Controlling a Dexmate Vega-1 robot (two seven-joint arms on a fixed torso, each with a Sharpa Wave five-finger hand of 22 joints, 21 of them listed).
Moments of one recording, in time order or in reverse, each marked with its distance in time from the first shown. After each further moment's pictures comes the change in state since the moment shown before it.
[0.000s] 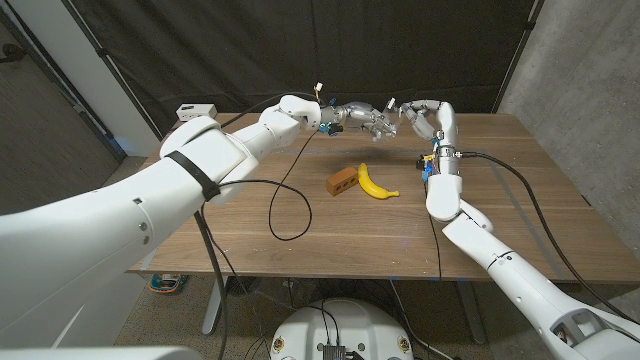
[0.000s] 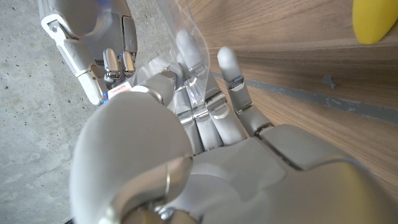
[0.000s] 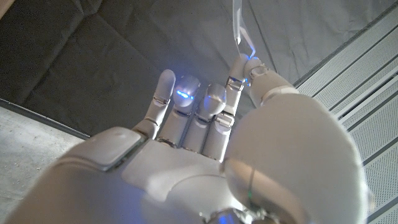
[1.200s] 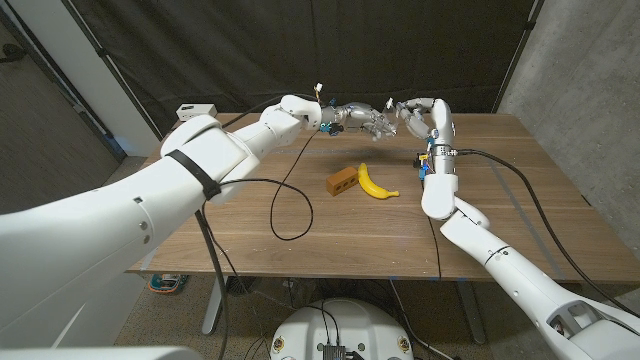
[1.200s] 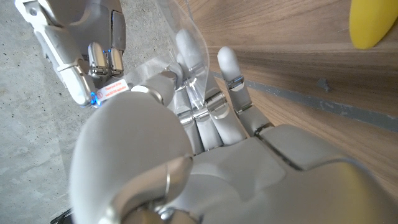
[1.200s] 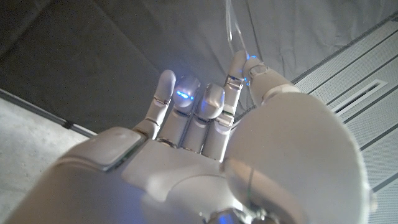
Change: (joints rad) left arm -0.006 -0.009 -0.002 0.004 -0.004 0.038 0.015; left_hand 0.000 0.000 0.002 0.002 -0.004 -0.002 0.002 0.004 0.005 -0.002 -0.002 -0.003 0.001 0.000 0.000 0.000 0.001 -0.005 0.005 0.000 0.000; right arm 0.031 -0.007 -0.032 0.030 -0.155 0.001 -0.125; right_hand 0.052 -0.013 0.046 -0.018 0.019 0.038 0.011 0.016 0.004 0.003 0.005 0.040 0.087 0.007 -0.003 0.015 0.000 0.024 -0.034 0.005 0.028
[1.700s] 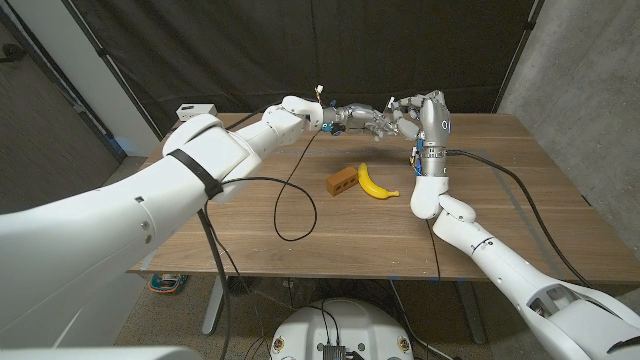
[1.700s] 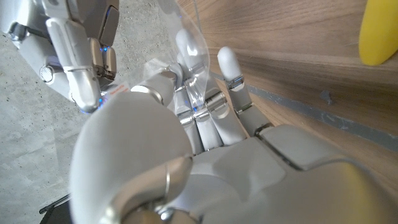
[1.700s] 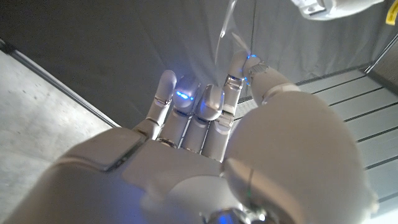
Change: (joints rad) left arm -0.001 -0.014 -0.019 0.004 -0.038 0.083 -0.008; left_hand -0.002 -0.002 0.000 0.000 0.005 0.000 0.000 0.001 0.000 -0.002 -0.002 0.000 0.000 0.000 0.000 0.000 0.004 0.000 0.000 0.004 0.000; right arm 0.099 0.082 -0.029 0.188 -0.418 -0.076 -0.207; right_hand 0.004 -0.004 0.004 0.004 0.012 0.008 0.001 -0.001 -0.017 0.001 0.000 0.015 0.007 0.005 -0.005 0.008 0.000 0.006 -0.016 0.001 0.009
